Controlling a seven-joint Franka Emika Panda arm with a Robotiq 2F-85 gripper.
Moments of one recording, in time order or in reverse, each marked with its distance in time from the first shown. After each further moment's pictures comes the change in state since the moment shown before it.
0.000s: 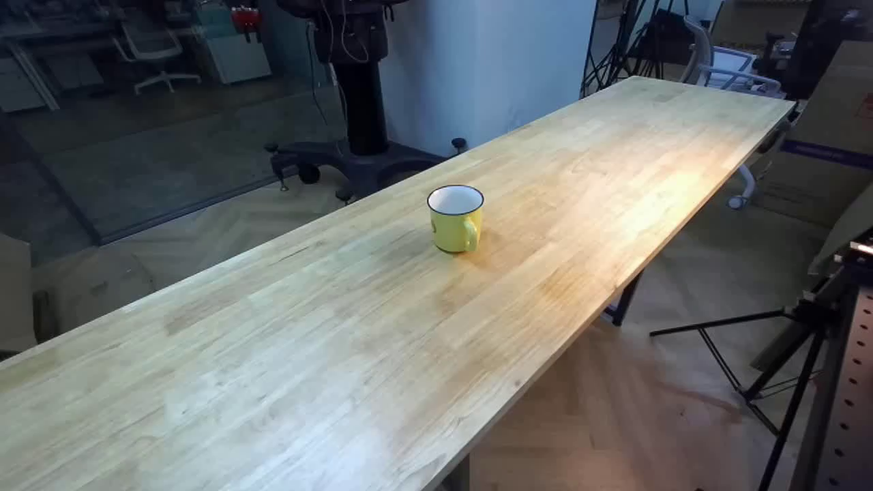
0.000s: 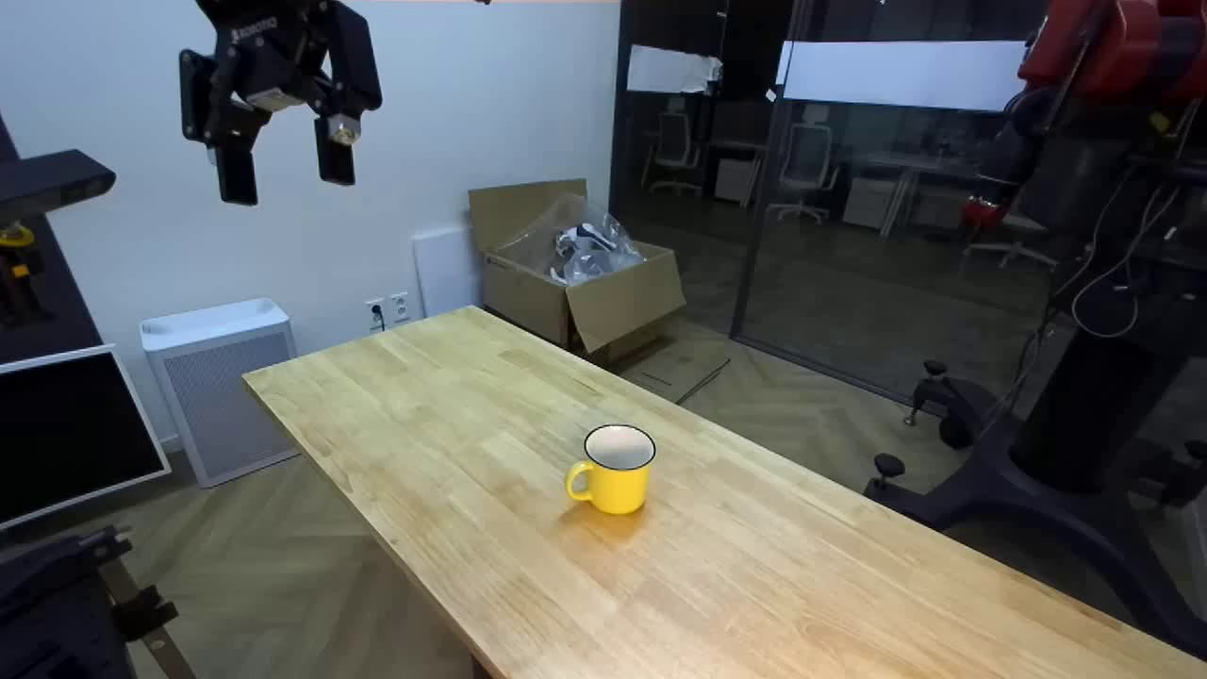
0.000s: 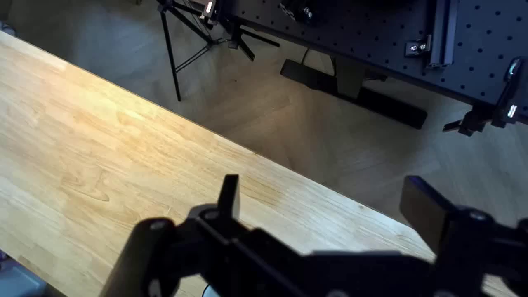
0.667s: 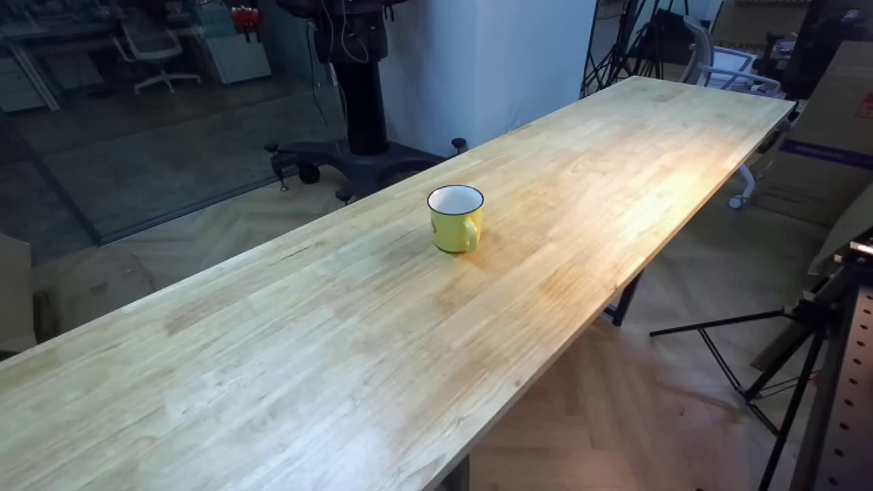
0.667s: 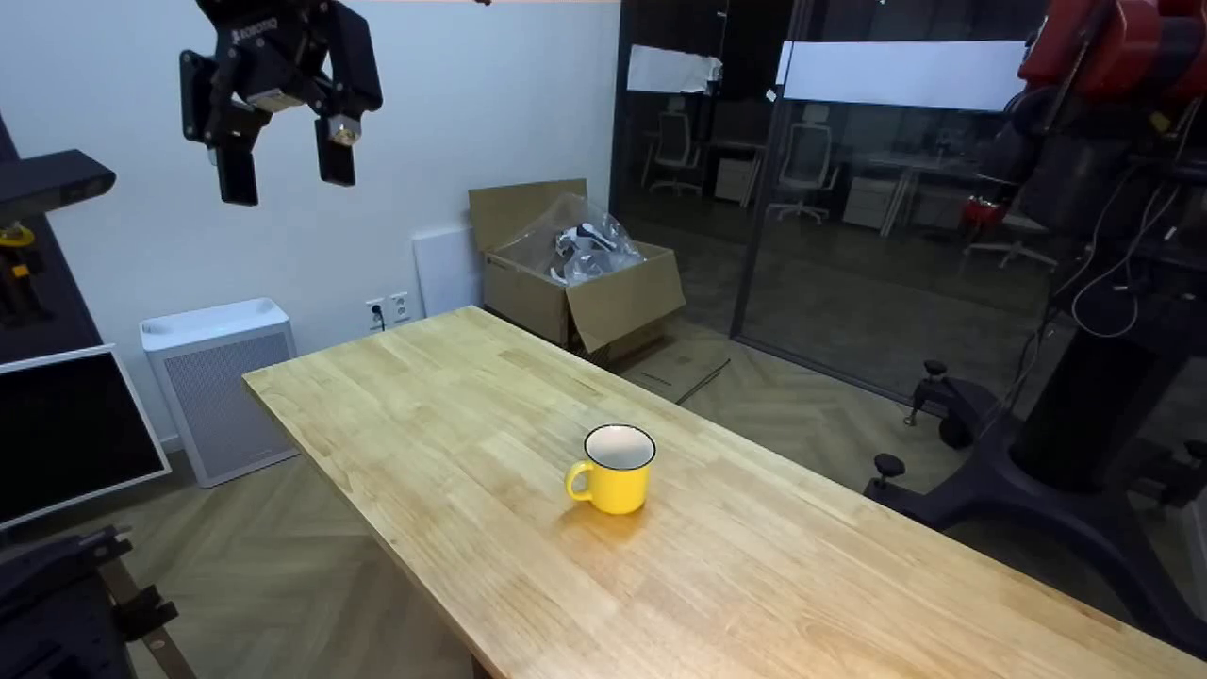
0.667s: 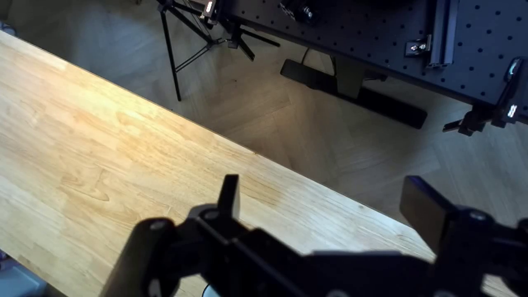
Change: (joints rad) arm 0.000 0.000 0.000 0.000 0.000 0.001 0.000
